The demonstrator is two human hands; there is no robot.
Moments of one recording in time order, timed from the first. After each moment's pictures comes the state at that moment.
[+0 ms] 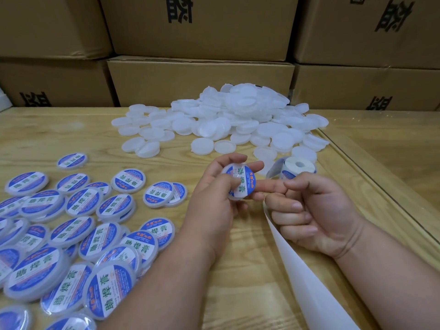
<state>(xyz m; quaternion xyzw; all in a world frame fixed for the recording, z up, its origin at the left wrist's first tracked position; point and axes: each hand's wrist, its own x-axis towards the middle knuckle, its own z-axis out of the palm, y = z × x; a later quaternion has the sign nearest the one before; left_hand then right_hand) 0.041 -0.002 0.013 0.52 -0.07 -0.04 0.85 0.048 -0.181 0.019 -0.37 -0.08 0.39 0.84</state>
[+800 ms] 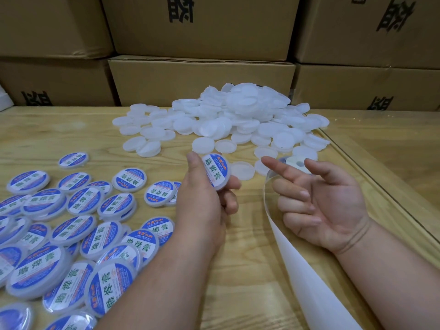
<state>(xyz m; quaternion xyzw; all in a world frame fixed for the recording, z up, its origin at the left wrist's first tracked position) 0.047 0.003 0.016 0.47 0.10 0.02 0.87 0.050 -0.189 0.017 -0.32 -0.09 0.32 0.89</state>
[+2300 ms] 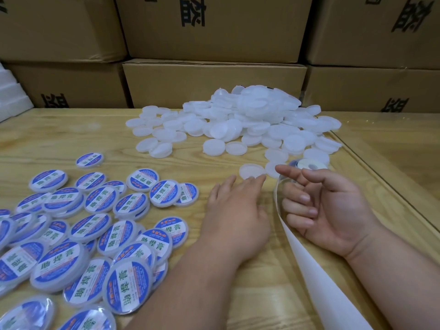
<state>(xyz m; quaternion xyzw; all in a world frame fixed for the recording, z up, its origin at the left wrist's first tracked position) 0.041 -0.001 -0.007 0.95 -0.13 0.05 0.29 0.047 -0.170 0.019 -0.45 0.00 0.19 0.88</state>
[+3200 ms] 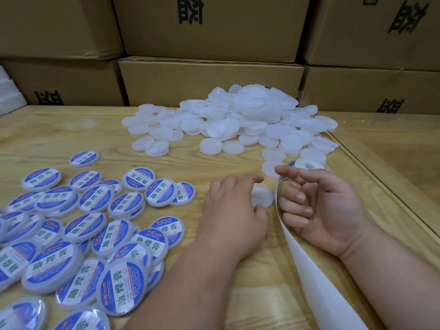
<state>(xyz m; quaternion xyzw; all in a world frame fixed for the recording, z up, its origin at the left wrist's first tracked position) 0.040 -0.003 -0.008 0.93 -0.10 0.09 0.34 0.046 -0.168 0.018 -0.46 0.01 0.15 0.87</state>
